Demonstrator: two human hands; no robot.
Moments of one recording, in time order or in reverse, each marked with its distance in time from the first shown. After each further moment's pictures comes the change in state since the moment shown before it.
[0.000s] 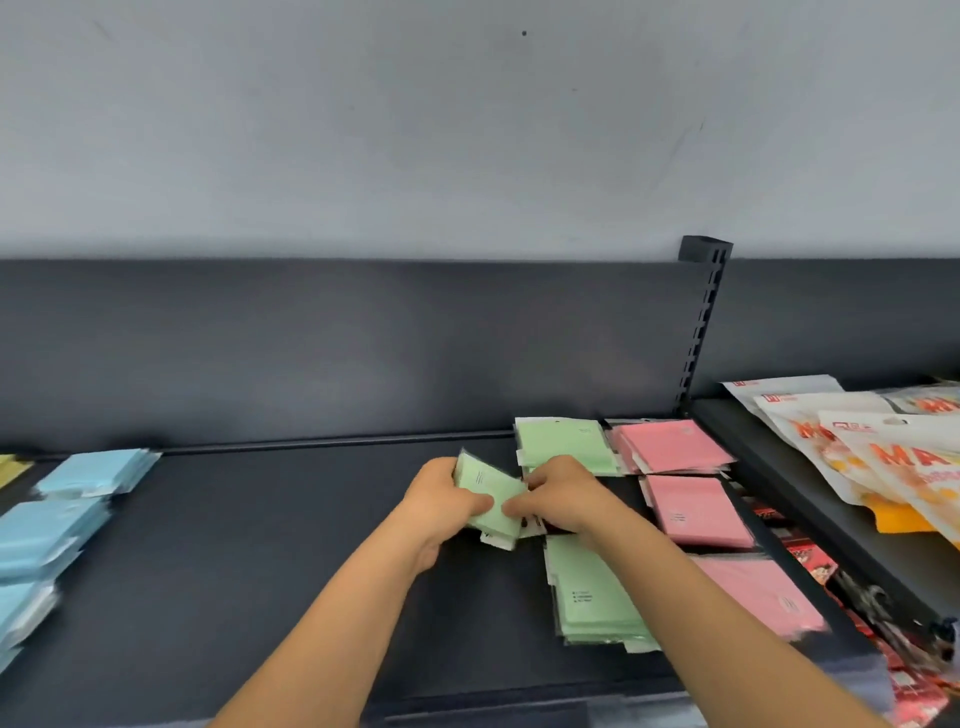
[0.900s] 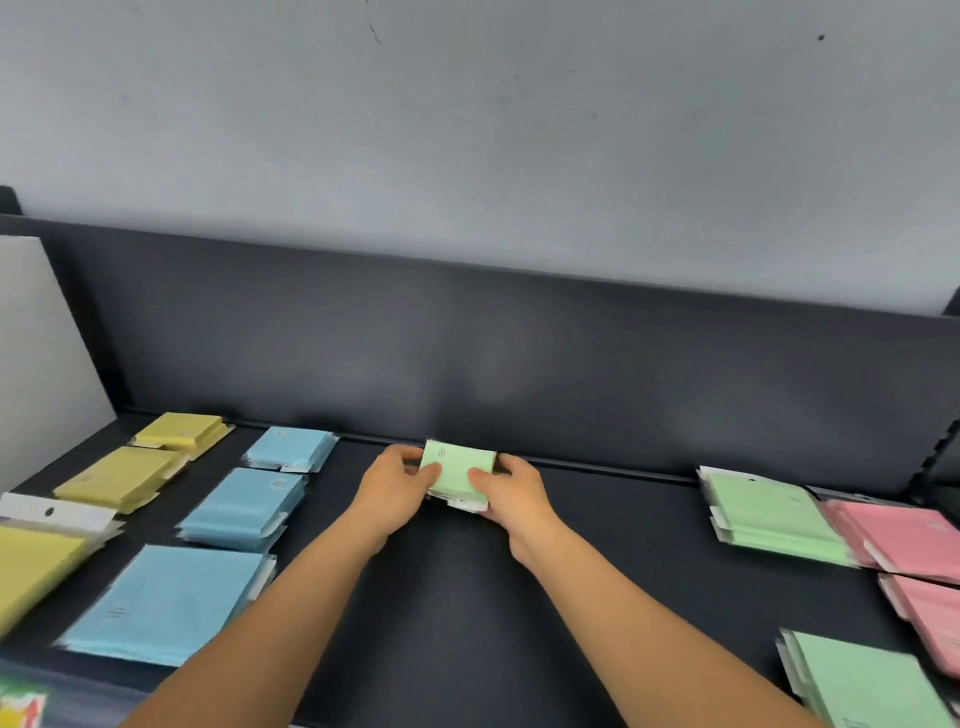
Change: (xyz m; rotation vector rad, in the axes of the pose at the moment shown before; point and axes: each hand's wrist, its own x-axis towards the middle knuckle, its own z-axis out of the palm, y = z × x) left_hand 0.023 -0.065 -0.218 0.147 0.449 0.026; right_hand 0.081 -0.133 0.199 0.667 -0.067 -0.064
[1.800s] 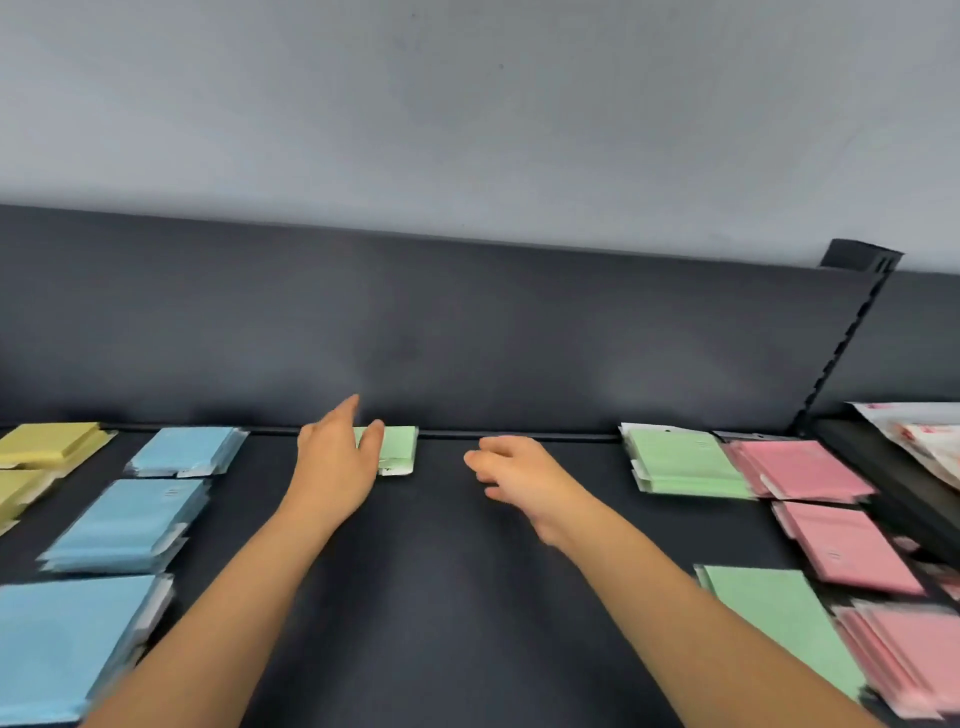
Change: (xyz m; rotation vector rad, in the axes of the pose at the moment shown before) left_hand 0.000 0.020 0.015 0.313 0.090 0.264; right_hand -0.045 -0.027 -0.078 -0.295 -0.047 0.054
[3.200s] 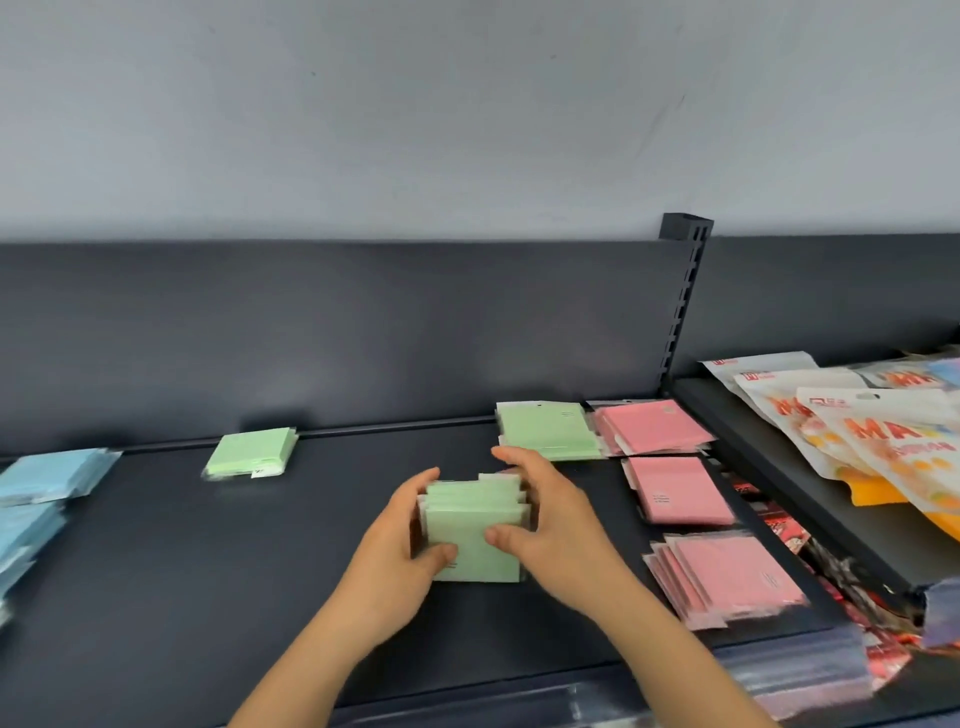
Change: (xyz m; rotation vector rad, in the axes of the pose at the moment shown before) left_hand -0.143 0.116 0.090 -0.471 -0.464 0.127; right_hand -0.120 0.071 -0.122 -0.215 0.201 -0.380
